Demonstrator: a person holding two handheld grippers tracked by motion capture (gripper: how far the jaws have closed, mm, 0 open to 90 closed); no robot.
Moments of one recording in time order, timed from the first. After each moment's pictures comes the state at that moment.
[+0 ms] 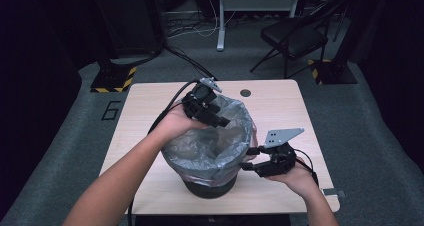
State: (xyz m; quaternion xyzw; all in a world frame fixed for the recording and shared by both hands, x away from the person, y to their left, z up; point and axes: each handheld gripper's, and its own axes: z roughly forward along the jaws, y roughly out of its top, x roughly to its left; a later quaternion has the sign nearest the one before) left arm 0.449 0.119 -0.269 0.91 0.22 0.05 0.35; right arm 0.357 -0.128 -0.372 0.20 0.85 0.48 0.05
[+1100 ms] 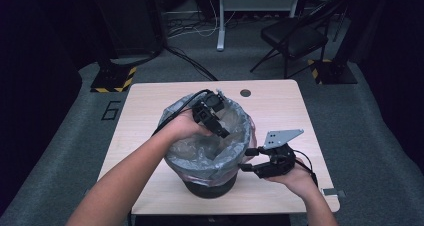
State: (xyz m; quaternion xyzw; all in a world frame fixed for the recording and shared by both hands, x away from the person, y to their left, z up) left arm 0.470 0.098 -0.318 0.94 0.24 0.02 0.23; right arm 0.355 -0.127 -0.374 0.20 0.85 0.48 0.04
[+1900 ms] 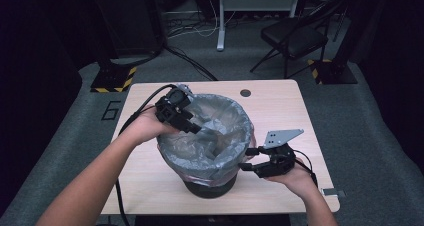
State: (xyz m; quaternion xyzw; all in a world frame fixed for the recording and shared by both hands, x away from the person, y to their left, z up) left arm 0.442 0.178 -0.280 0.94 0.24 0.05 0.26; right arm 0.357 -0.127 -0.375 0.20 0.85 0.48 0.05
